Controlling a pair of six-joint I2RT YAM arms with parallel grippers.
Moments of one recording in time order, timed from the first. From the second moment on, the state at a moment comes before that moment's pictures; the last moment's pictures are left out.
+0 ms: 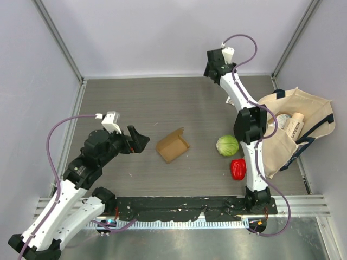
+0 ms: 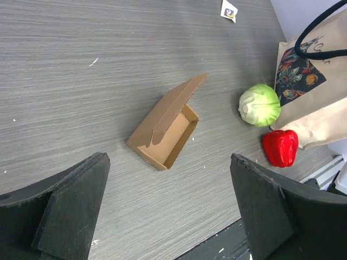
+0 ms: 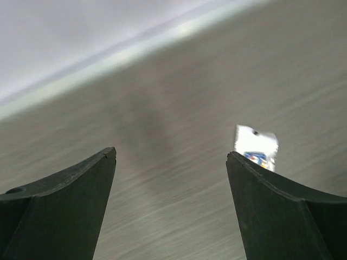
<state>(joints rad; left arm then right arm) -0.52 0.63 0.76 -0.48 0.02 -0.52 0.30 2.32 2.31 -0.60 0.53 0.44</state>
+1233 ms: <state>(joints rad) -0.55 0.74 0.75 -0.45 0.07 -0.53 0.08 2.38 1.97 -0.56 0.33 0.50</state>
